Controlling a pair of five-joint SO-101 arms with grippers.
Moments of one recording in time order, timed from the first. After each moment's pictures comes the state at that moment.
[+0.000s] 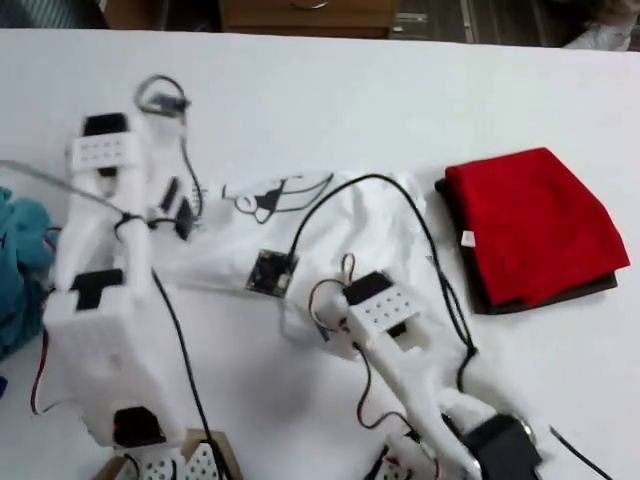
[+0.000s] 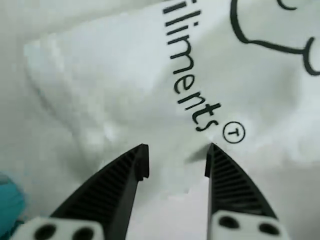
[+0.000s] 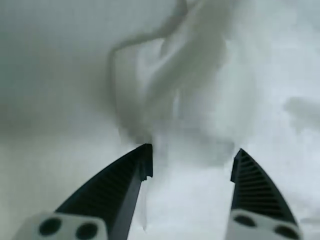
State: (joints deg) left arm -15.1 29.6 -15.1 86.8 -18.2; right arm -34.3 -17.5 55.5 54.0 42.4
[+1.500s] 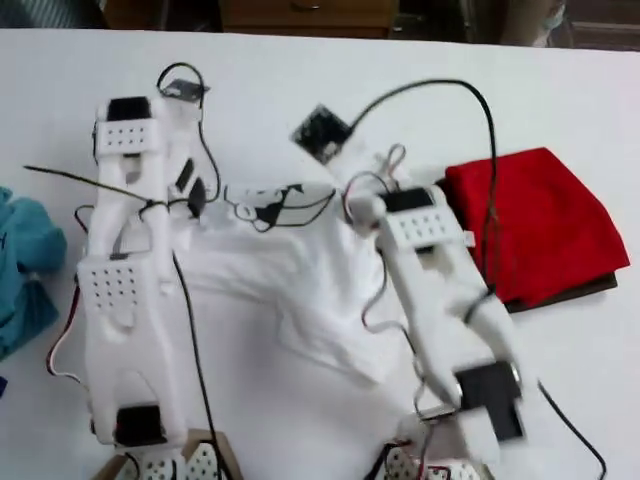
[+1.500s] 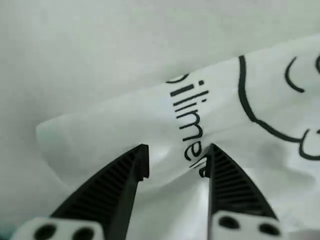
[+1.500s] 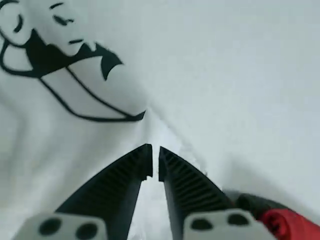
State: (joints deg) left arm -13.0 53.2 -49.8 95.0 -18.1; right arm -17.8 1.0 21.7 40.8 36.9
